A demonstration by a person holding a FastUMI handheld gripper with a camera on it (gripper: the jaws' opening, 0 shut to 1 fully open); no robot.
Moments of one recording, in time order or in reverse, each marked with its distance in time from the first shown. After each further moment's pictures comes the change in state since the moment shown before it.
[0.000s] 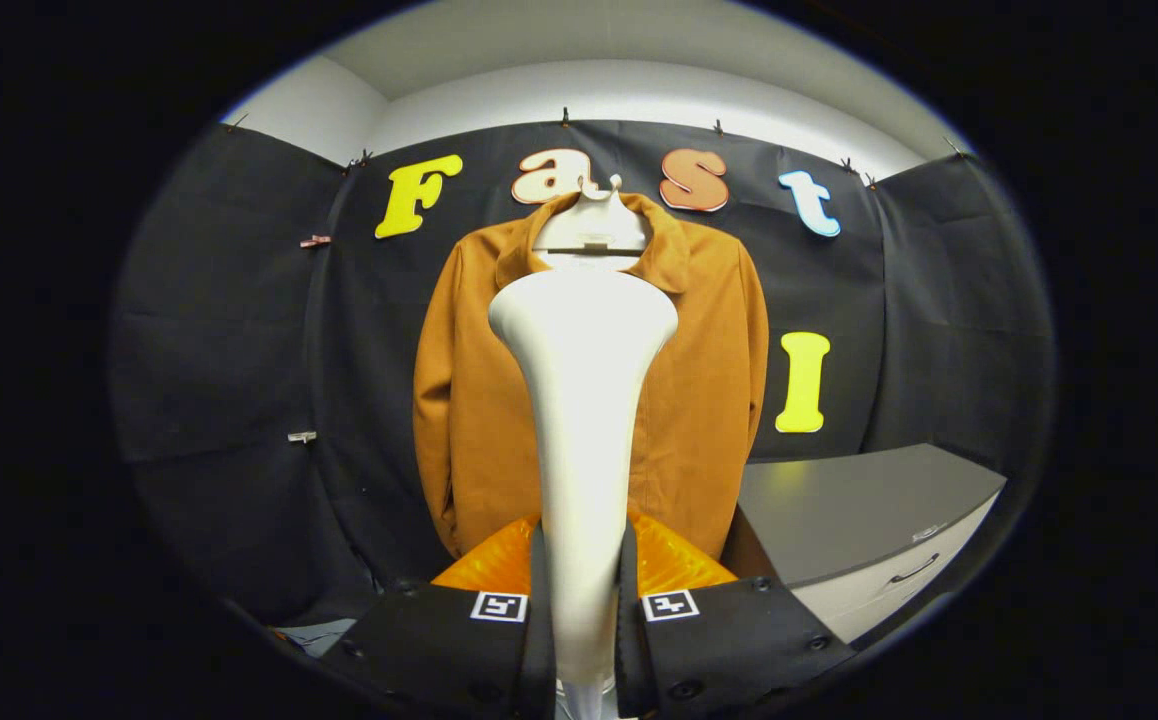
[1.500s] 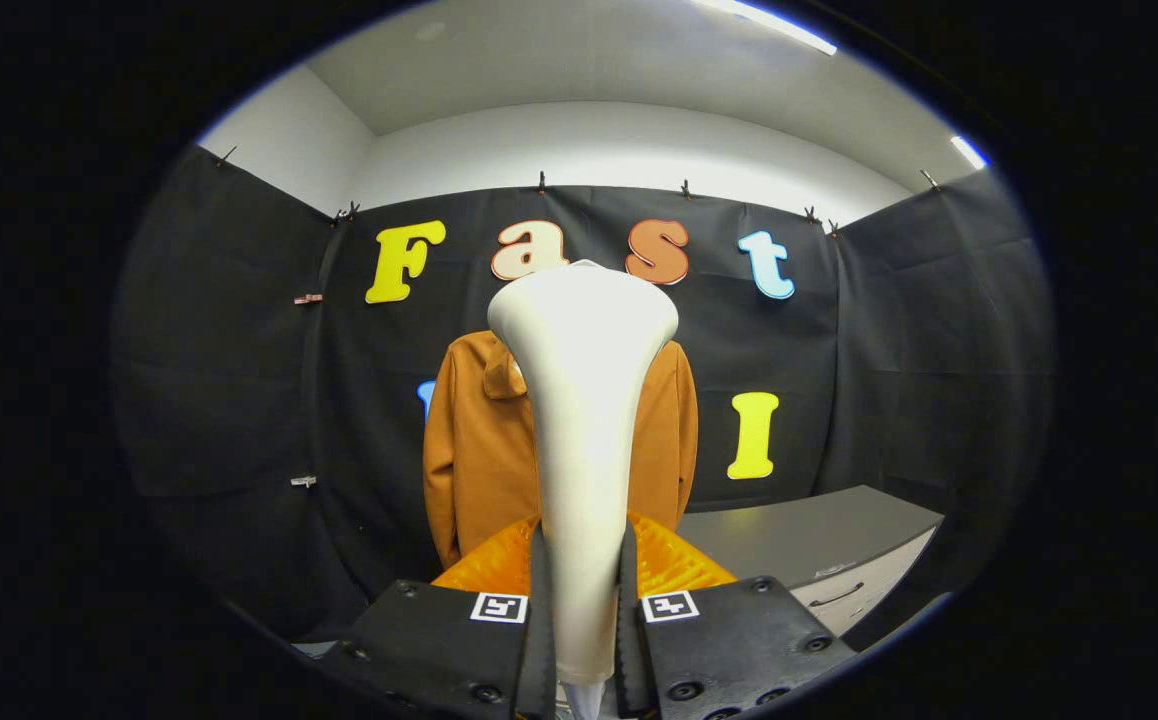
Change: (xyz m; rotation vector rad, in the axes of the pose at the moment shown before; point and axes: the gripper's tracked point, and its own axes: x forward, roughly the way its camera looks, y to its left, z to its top) arm -0.107 -0.019 0.097 0.008 -0.112 -0.068
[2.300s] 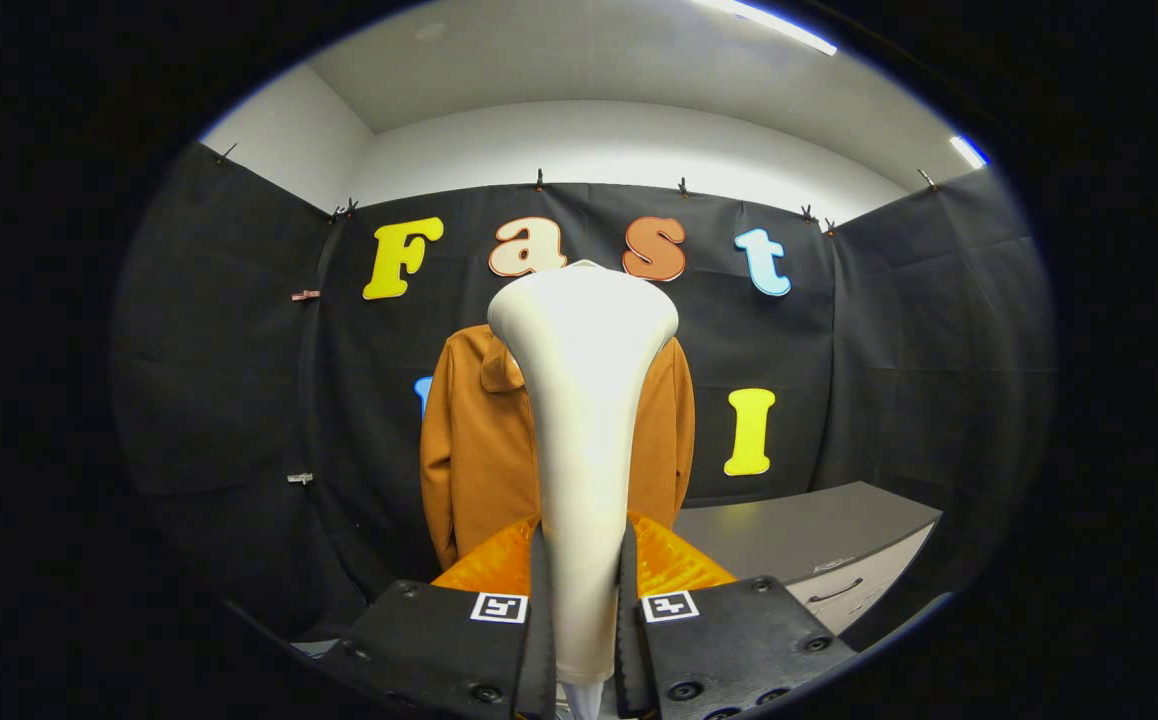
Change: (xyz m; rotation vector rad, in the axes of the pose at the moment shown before) arm -0.002 -0.001 -0.008 -0.004 0.003 -0.012
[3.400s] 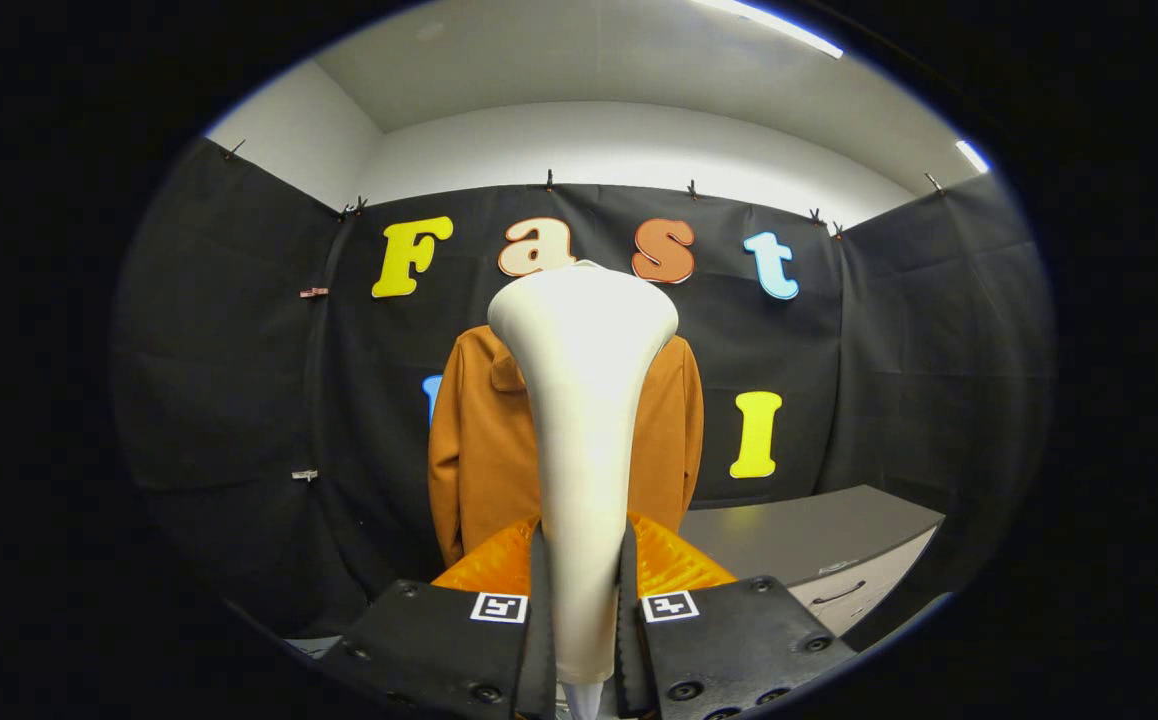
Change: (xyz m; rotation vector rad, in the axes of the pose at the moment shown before) arm -0.003 0.009 -0.001 -0.014 -0.003 0.019
